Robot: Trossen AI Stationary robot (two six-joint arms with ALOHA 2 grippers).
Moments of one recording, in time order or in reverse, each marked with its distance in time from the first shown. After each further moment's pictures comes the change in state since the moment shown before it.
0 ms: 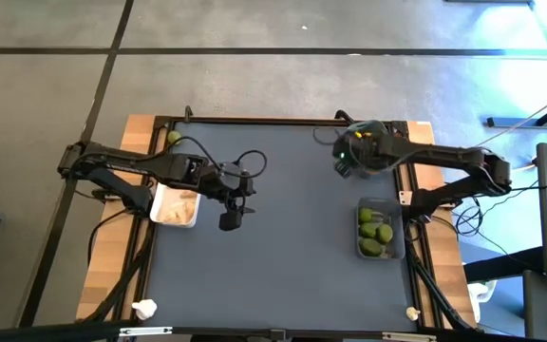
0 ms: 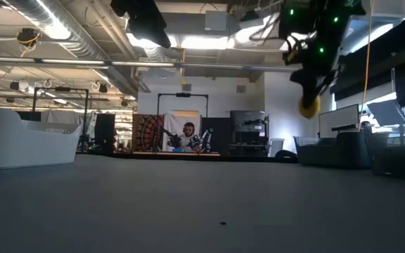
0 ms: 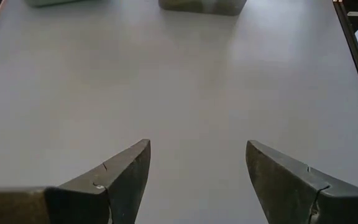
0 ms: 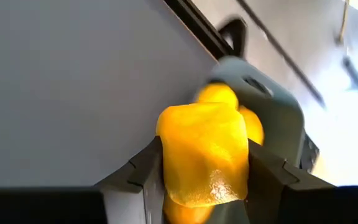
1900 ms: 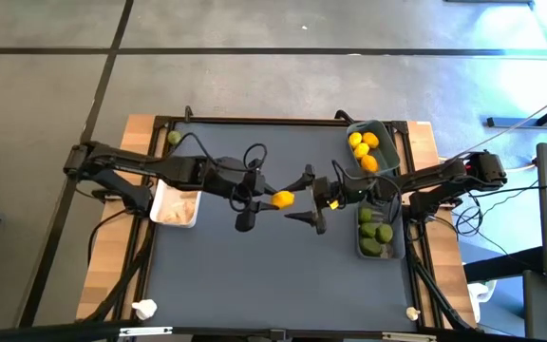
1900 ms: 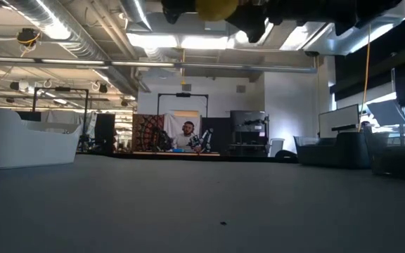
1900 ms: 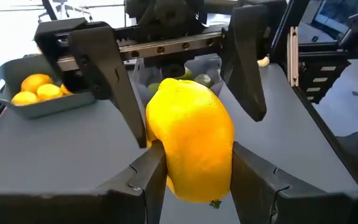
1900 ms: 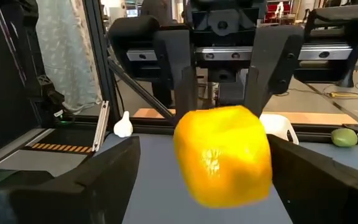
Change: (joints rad) left arm 0.005 0.058 0.000 0.393 0.056 0.109; right arm 0.378 0.075 -0.281 1.596 -0.714 -0.320
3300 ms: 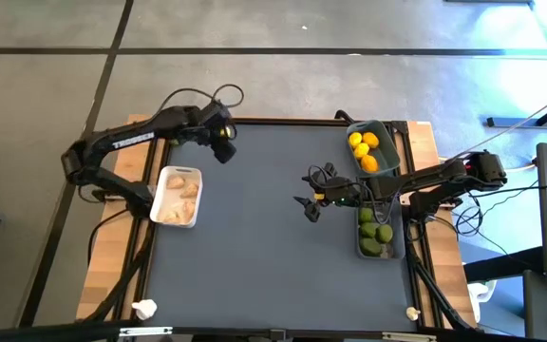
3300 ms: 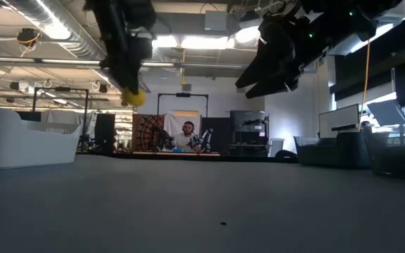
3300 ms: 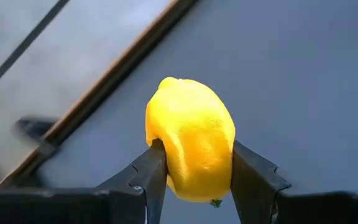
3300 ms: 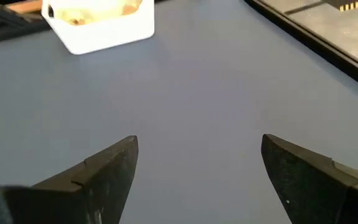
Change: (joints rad) left arm 0.589 -0.030 0.020 -0.689 -0.292 -0.168; right arm 0.000 0.000 0.000 -0.553 0.496 0.276
